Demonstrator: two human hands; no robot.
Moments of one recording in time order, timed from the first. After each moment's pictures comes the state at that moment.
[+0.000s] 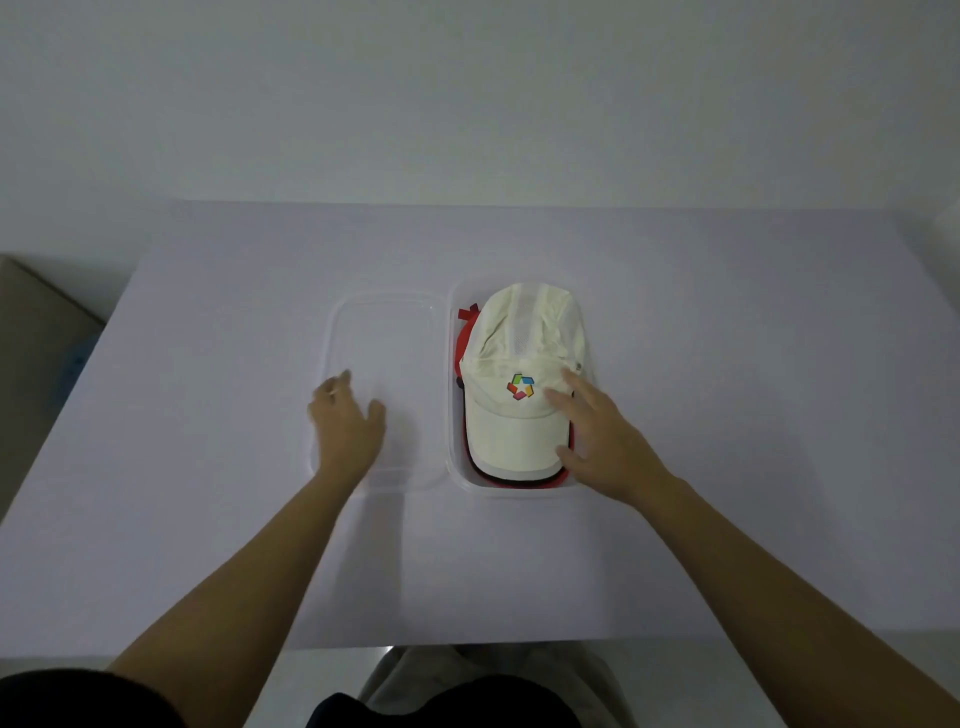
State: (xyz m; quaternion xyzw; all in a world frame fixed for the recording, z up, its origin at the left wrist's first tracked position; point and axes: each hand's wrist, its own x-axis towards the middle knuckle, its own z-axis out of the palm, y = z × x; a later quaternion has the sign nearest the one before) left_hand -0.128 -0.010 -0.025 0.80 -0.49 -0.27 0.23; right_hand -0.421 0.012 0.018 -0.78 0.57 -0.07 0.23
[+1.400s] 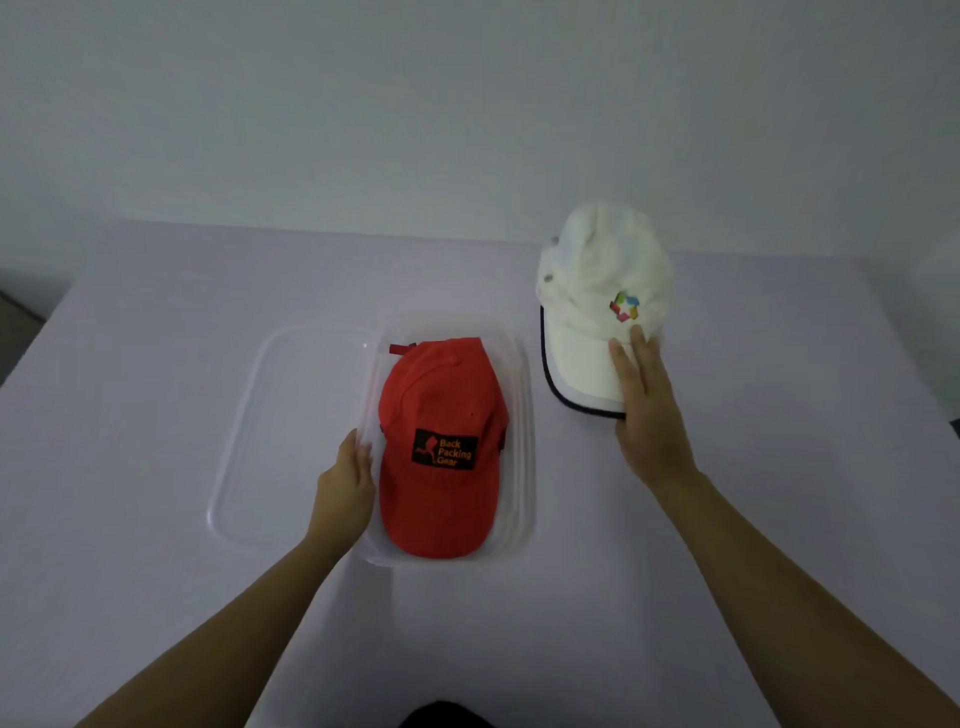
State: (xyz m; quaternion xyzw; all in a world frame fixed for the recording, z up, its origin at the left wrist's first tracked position) left_hand -0.231 -0.017 -0.042 0.77 -0.45 -0.37 0.26; right_hand -0.556 -0.082 0.009 -0.75 0.60 -0.27 0.03
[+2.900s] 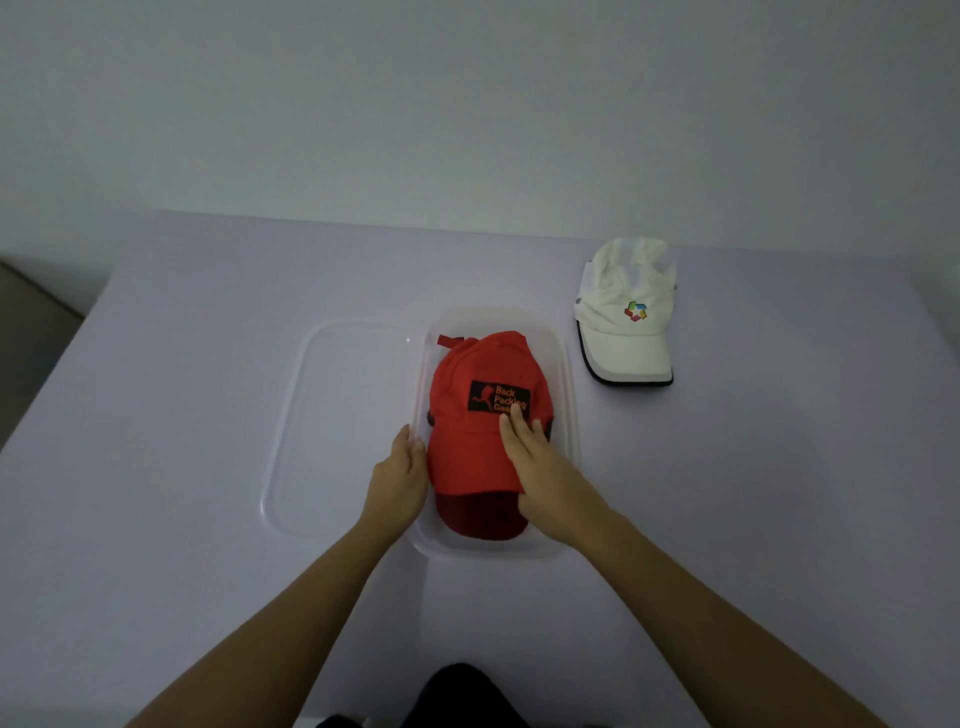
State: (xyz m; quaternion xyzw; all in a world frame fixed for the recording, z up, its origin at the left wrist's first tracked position) left_hand -0.225 -0.021 -0.022 0.74 -0.45 -0.44 0.22; right_hand -0.409 -0.033 0.014 -0.80 0.52 0.03 0.30
